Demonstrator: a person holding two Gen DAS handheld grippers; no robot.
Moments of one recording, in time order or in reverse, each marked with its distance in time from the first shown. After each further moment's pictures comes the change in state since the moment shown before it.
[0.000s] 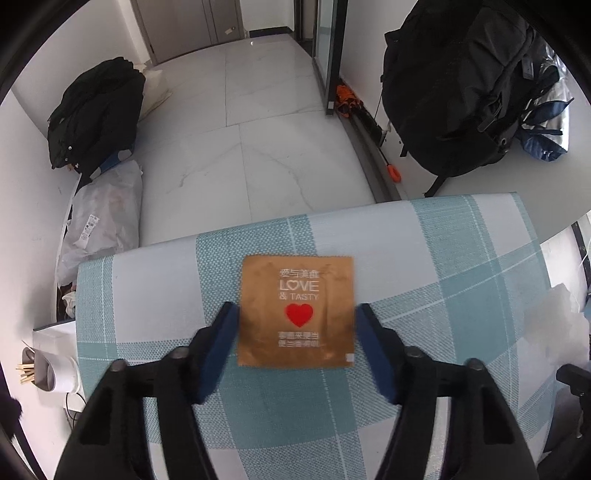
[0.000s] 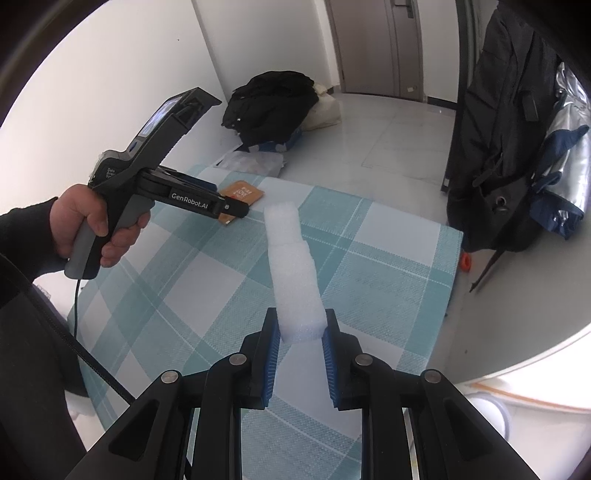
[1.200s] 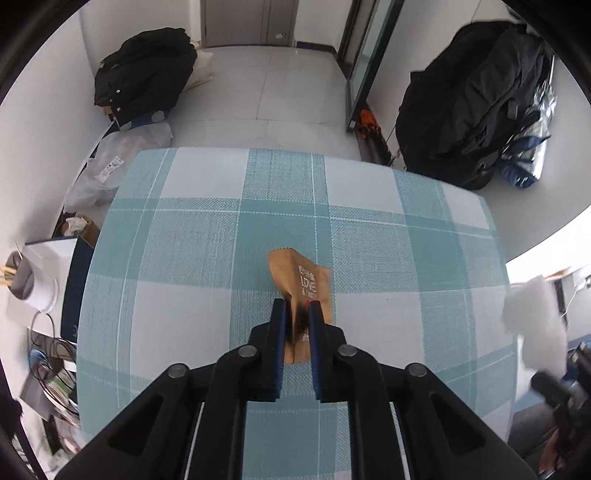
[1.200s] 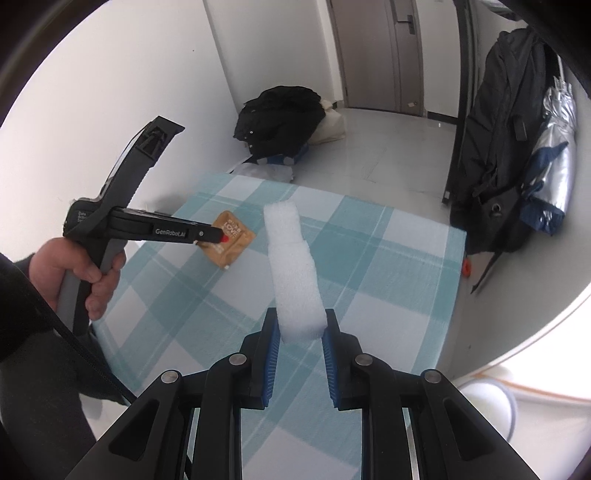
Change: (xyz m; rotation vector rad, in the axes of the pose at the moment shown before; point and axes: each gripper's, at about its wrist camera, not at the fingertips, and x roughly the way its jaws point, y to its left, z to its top) left arm -0.047 0.003 -0.075 -0.244 -0.090 -0.069; right arm -0.042 0.051 -0.027 0.002 -0.050 -0.005
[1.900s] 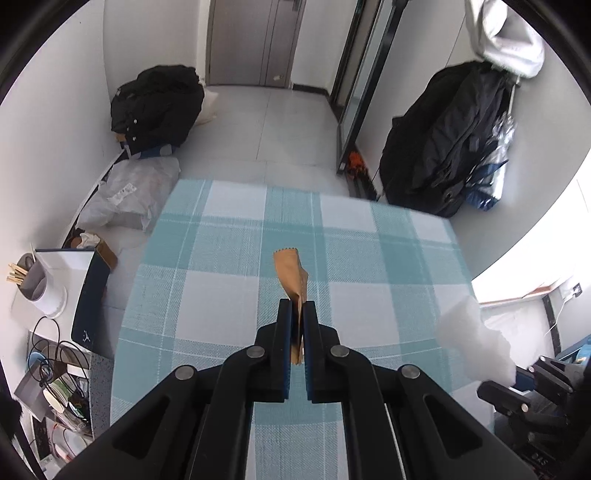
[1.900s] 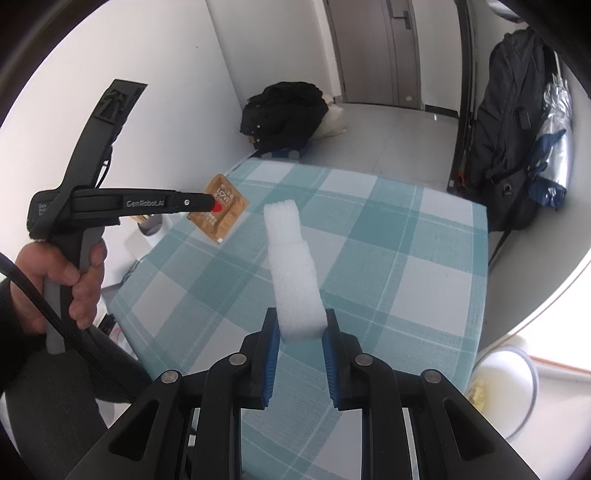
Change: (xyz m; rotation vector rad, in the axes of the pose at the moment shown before) left arm -0.071 0.008 -0.033 0.010 -0.184 -0.037; right arm -0.010 0.052 -0.018 0.029 -0.007 -0.016
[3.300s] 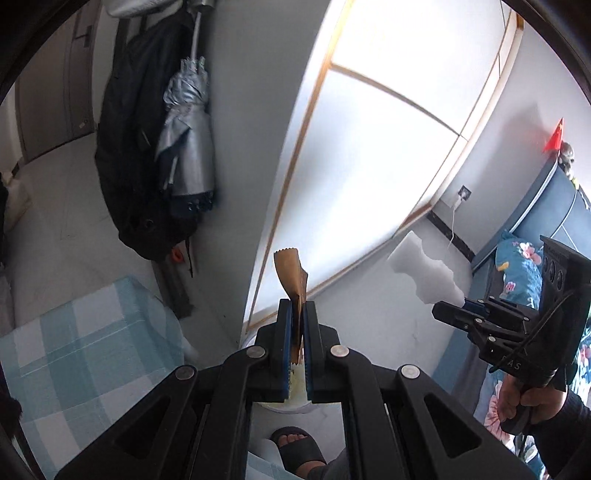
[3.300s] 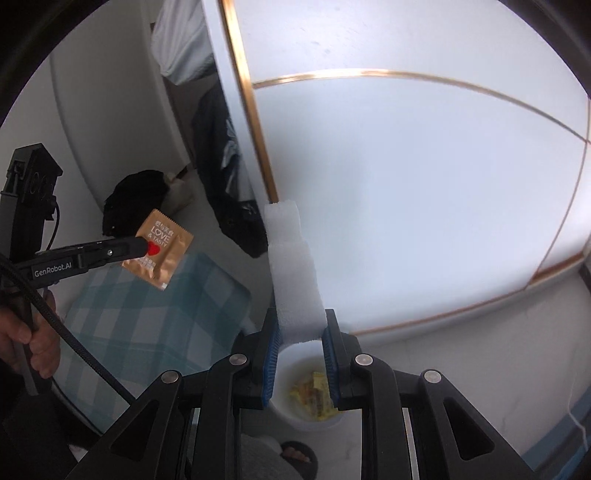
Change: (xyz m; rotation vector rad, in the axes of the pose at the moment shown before) left arm 0.038 -0.322 0.010 0.468 0.062 -0.472; right arm -0.186 -0.262 -0.084 0.421 -0.177 -0.381
